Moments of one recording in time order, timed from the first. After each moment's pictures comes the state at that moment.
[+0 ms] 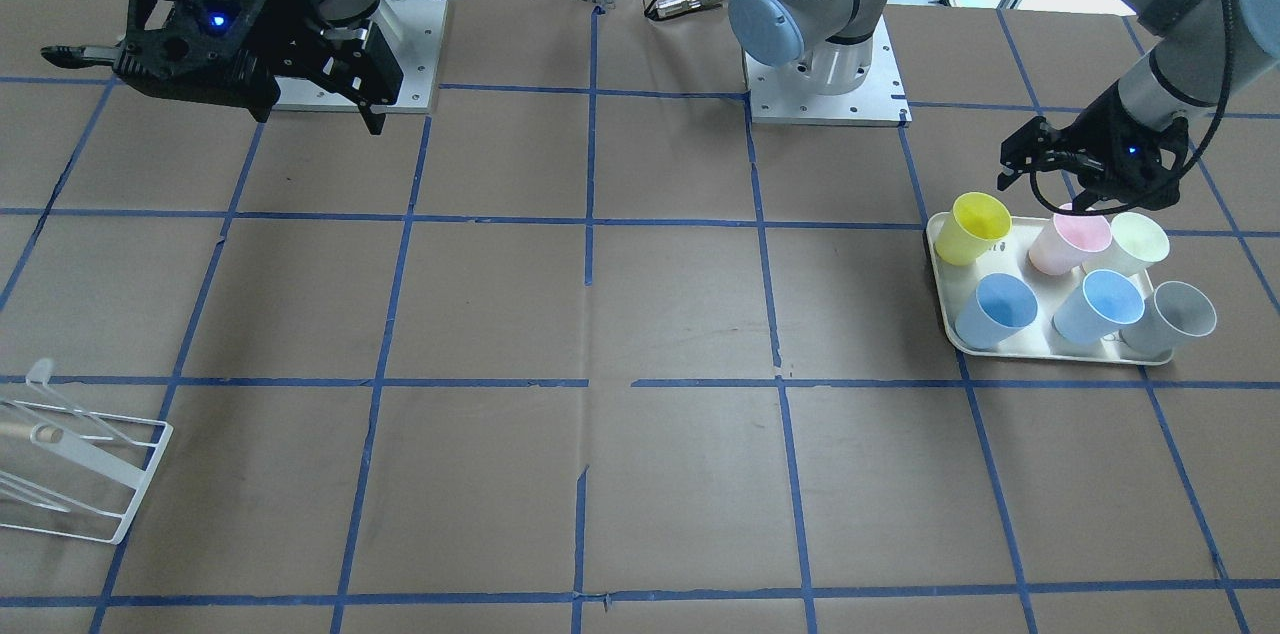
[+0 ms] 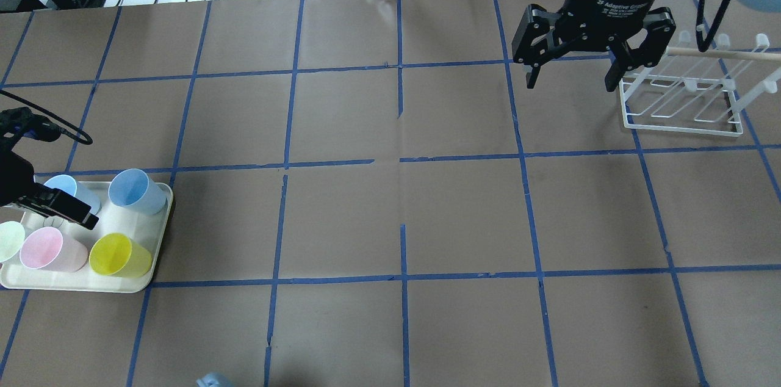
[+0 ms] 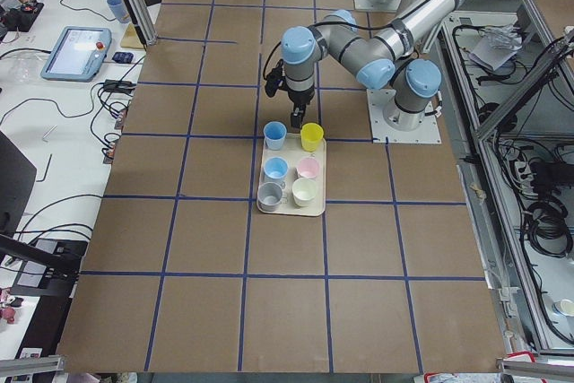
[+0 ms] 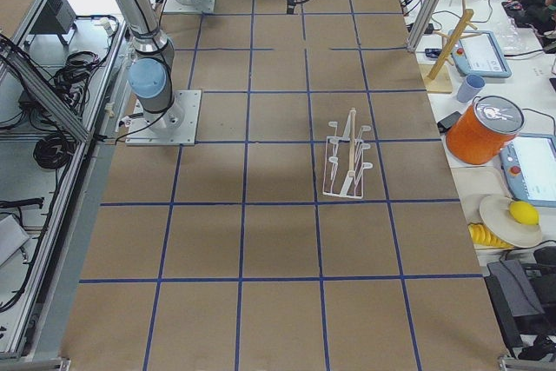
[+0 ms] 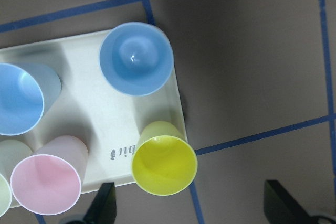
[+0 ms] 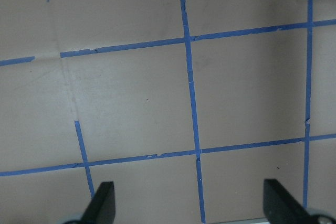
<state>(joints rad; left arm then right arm) -0.88 -1.49 -2.07 -1.25 1.58 1.01 1.63 -1.54 1.43 -1.37 -1.56 0.16</state>
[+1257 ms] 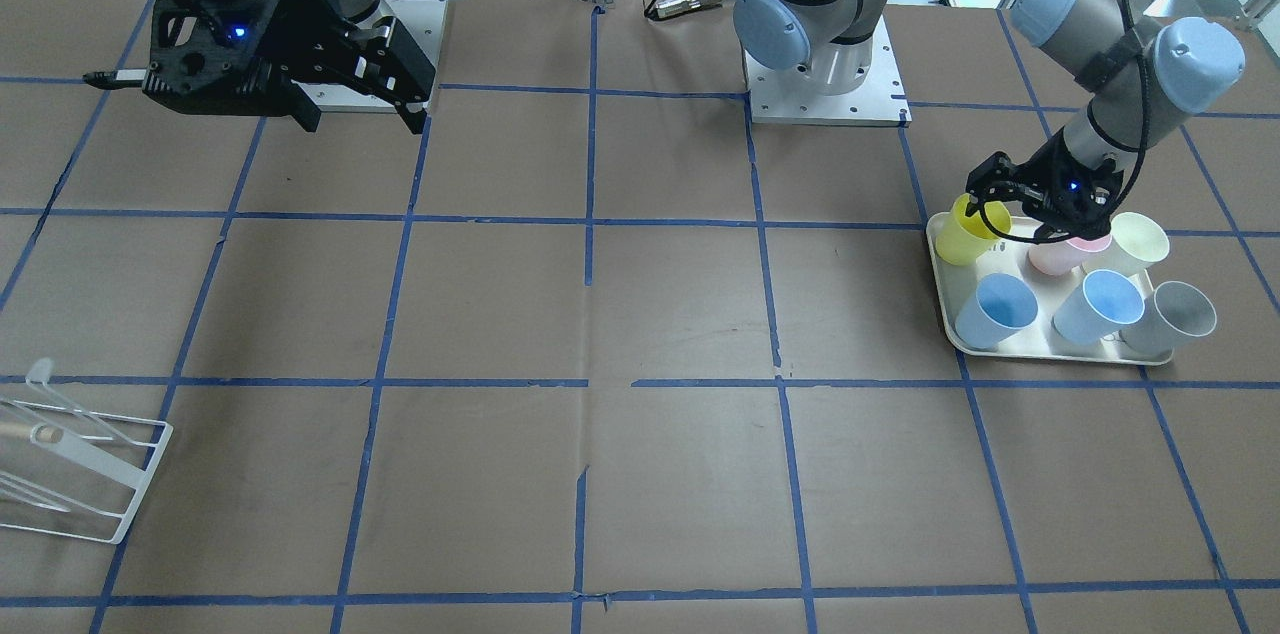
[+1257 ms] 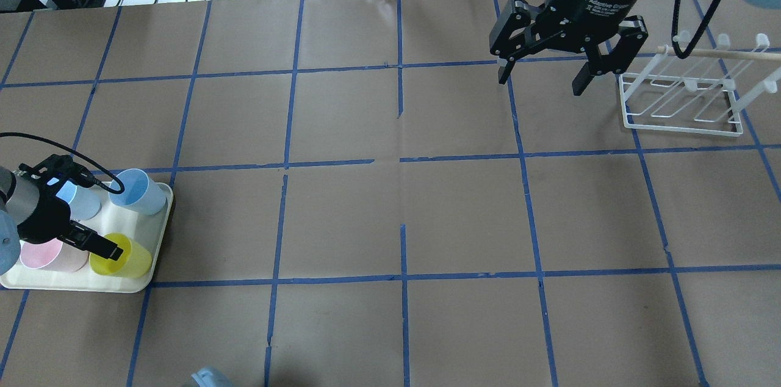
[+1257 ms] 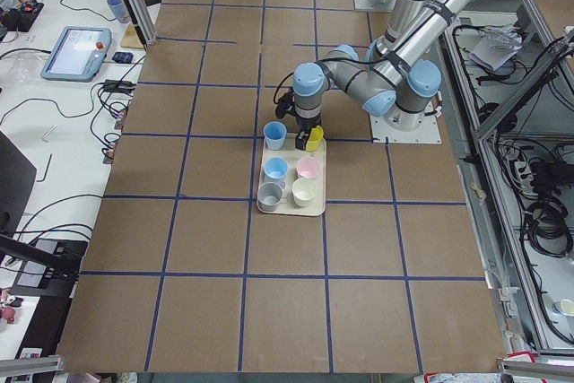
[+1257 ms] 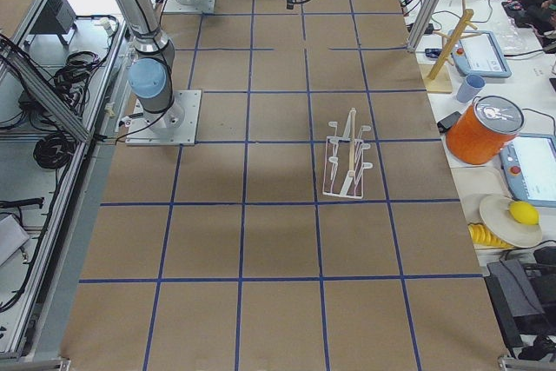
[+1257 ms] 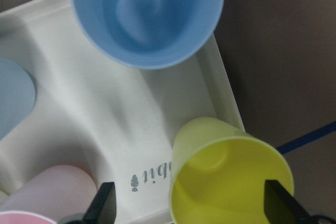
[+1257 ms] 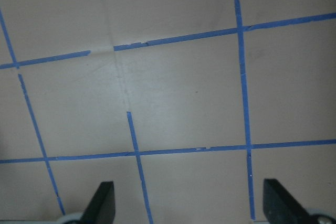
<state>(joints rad) -0.84 -1.56 -2.23 -1.02 1.59 1.14 1.60 -1.54 1.43 -1.37 -1.36 0.15</state>
